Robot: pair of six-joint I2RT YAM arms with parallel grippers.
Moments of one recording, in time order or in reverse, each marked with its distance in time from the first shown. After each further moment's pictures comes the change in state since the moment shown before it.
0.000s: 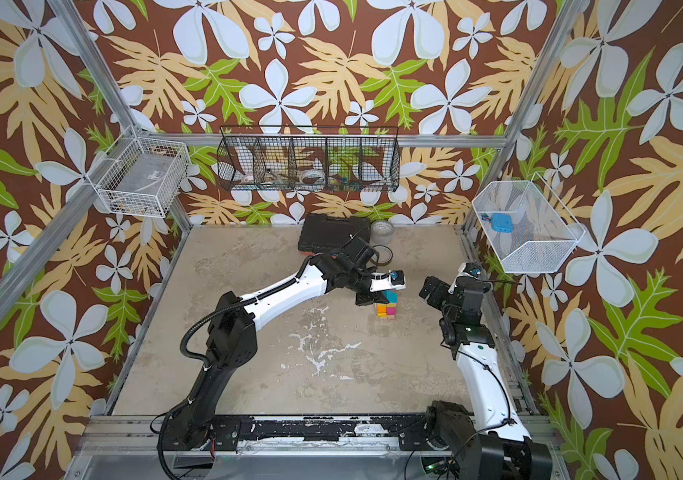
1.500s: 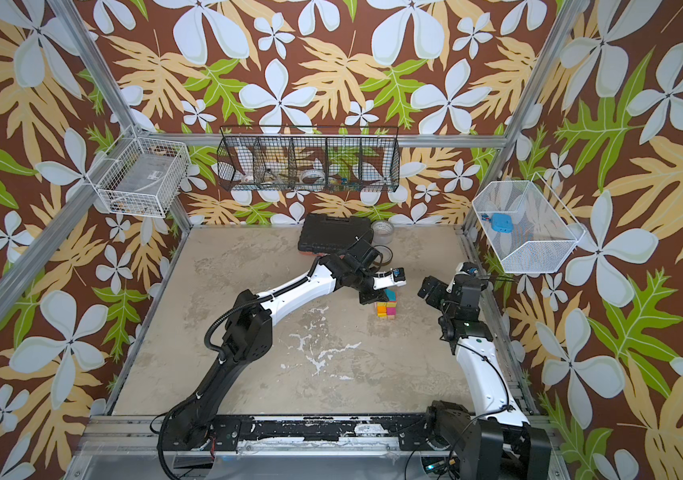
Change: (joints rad) left arm 0.019 0.132 0.110 -0.011 -0.052 -0.091; right arm -0.001 0.059 0.010 0.013 -0.017 0.000
